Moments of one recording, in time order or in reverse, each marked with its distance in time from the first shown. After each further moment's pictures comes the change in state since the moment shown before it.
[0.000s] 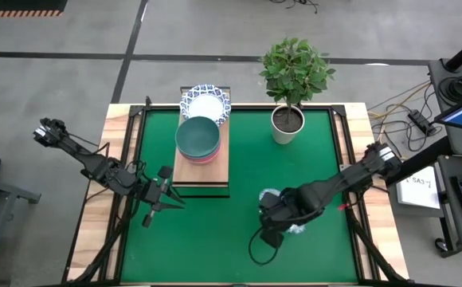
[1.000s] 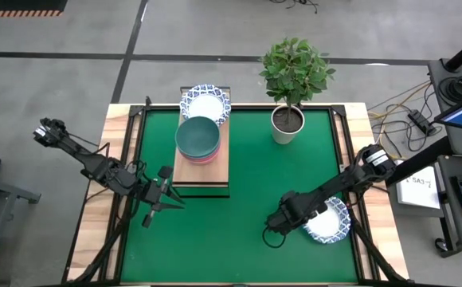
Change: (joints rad) left arm 0.000 0.000 0.000 -0.008 0.000 0.000; right arm -0.011 0.064 -0.439 0.023 -0.154 0.467
